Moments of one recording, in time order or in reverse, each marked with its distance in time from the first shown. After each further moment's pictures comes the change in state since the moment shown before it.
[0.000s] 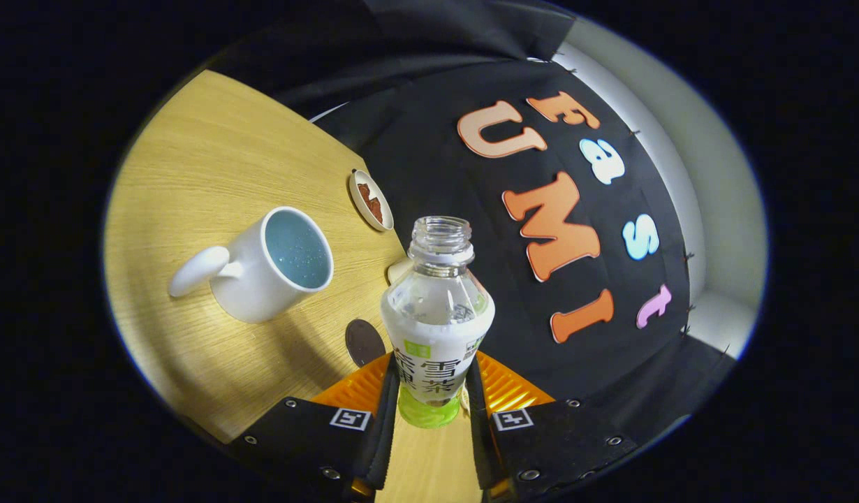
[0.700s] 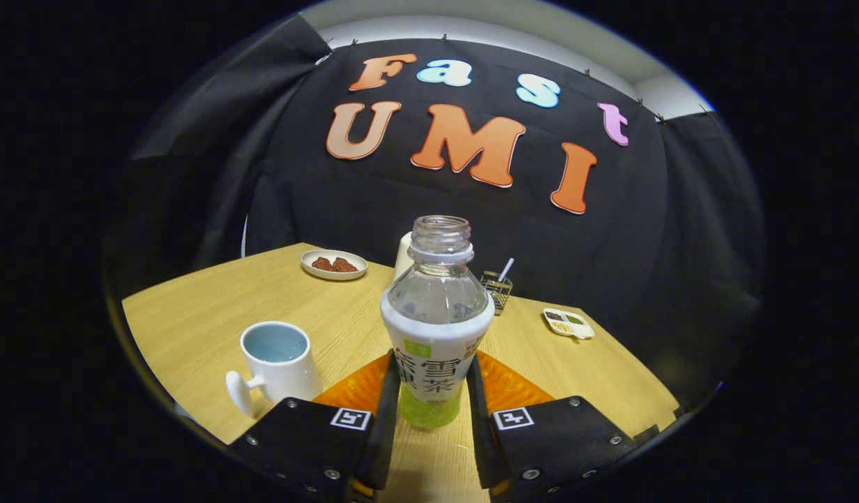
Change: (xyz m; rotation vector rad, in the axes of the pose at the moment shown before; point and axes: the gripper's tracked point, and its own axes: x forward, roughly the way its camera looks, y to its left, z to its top) arm 0.003 -0.011 -0.024 0.826 0.059 0.087
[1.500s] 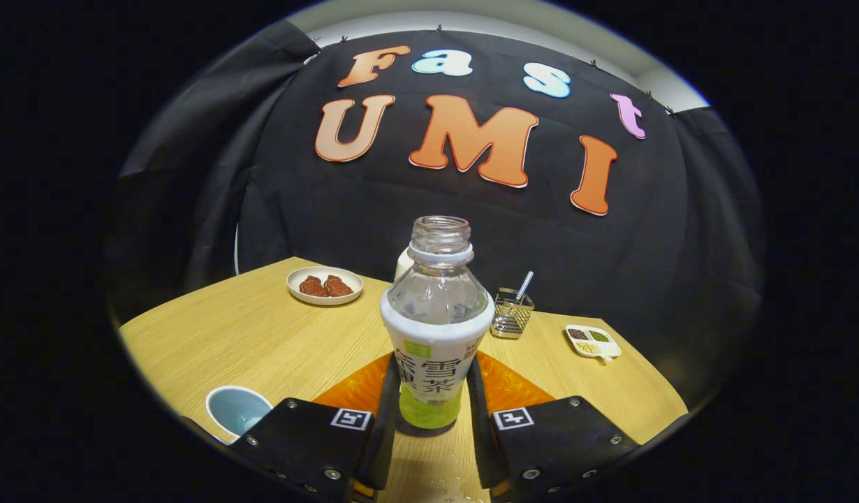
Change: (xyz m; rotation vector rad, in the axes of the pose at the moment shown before) arm 0.107 0.012 0.041 0.010 0.003 0.047
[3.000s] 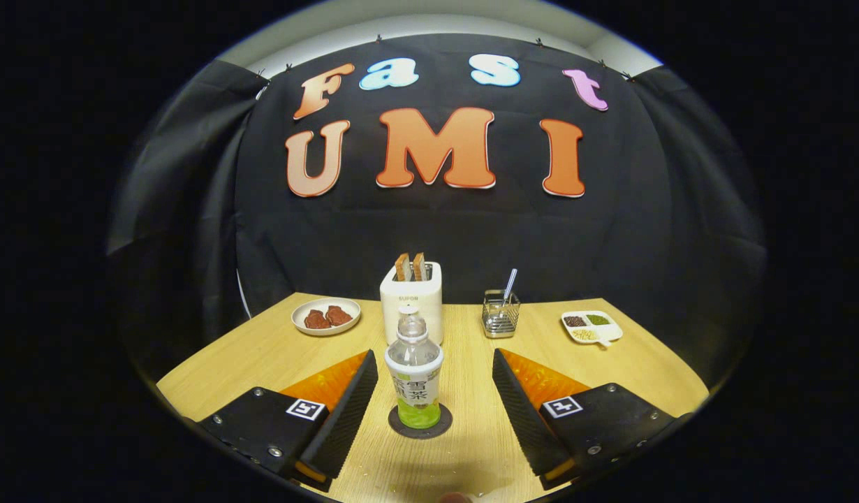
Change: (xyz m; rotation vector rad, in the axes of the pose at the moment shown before) arm -0.061 -0.055 0.052 0.173 -0.025 0.001
